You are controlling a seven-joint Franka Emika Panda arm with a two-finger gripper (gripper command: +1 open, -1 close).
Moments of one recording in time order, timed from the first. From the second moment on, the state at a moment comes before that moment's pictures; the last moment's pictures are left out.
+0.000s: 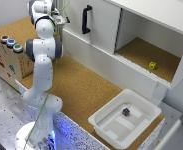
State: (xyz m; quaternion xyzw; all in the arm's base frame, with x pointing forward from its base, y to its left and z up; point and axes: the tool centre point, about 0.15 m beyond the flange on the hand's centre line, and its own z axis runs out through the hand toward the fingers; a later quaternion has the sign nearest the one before) arm 0.440 0.465 0.435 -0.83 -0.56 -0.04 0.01
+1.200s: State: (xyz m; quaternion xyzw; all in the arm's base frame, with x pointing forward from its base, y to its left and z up) arm 0.443 0.304 0.480 -0.93 -0.36 0.03 -0.09
